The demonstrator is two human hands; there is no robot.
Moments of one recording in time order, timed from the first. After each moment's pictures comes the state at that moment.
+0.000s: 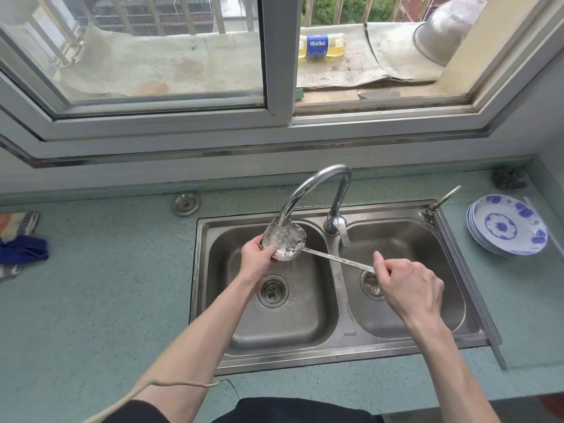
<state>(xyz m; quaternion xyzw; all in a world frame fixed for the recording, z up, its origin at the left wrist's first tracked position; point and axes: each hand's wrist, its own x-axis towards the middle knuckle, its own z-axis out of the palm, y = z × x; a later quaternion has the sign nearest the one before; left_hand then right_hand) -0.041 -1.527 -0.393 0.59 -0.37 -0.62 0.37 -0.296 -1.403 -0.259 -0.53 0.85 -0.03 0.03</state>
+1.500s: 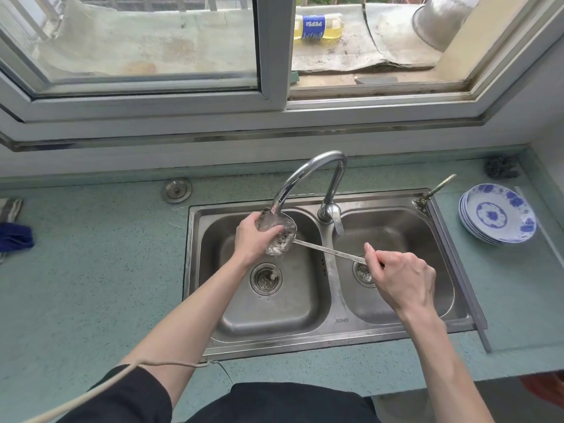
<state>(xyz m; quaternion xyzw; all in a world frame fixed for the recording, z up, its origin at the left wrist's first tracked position) -0.042 -1.546 -0.376 0.65 -0.54 -0.46 0.27 -0.298 -1.394 -0.261 -0.57 0.82 -0.05 0.00</state>
